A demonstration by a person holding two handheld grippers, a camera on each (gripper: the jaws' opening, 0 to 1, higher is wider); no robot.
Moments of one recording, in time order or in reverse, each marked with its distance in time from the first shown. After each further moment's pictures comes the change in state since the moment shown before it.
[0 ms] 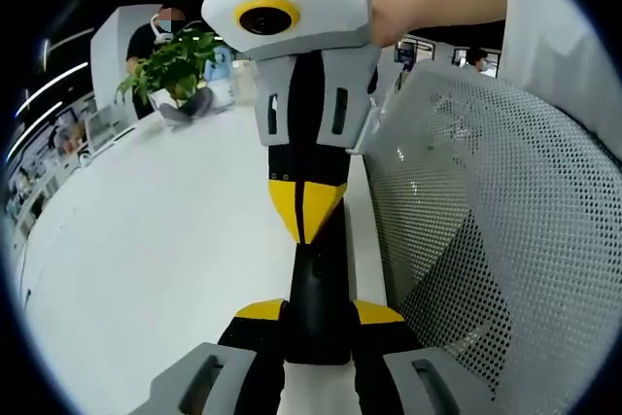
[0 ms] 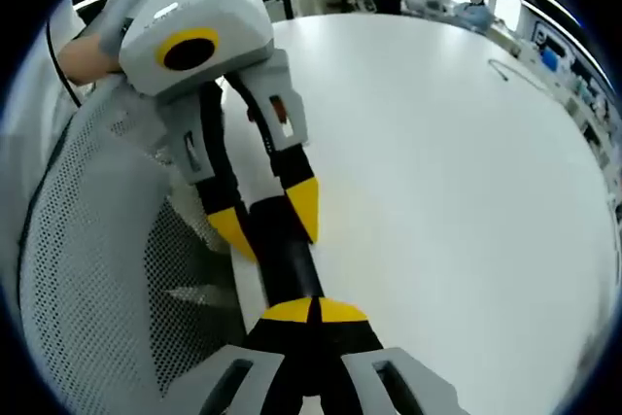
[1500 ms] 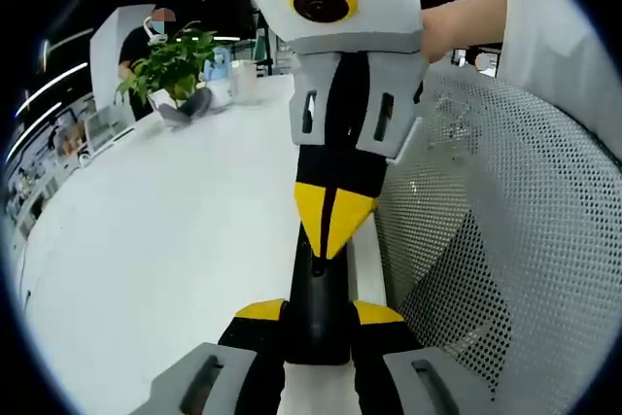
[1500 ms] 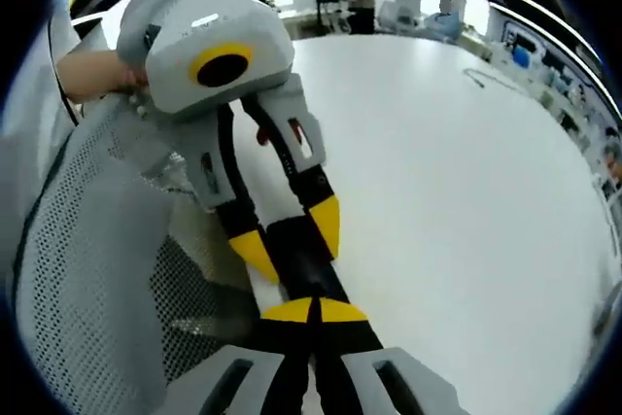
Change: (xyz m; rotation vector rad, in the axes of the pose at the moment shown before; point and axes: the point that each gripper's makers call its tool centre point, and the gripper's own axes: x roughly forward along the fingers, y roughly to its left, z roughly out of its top) left arm 0.000 0.000 0.001 0.002 0.000 -0.003; right arm 0.004 0.022 0.009 -0.039 -0.113 -0.112
